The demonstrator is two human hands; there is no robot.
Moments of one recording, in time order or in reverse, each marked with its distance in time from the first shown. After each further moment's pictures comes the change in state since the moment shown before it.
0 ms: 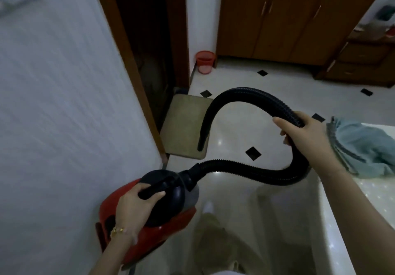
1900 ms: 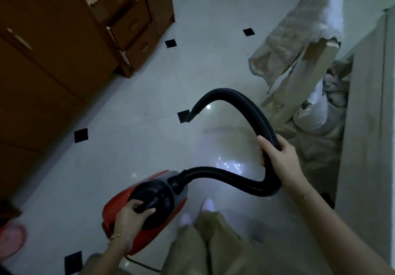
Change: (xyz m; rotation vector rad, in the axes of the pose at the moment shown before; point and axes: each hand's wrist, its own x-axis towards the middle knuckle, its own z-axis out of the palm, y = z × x) left_hand 0.491 0.657 0.698 0.719 -0.960 0.414; right_hand 0.552 0.264 -0.335 0.413 1.108 0.665
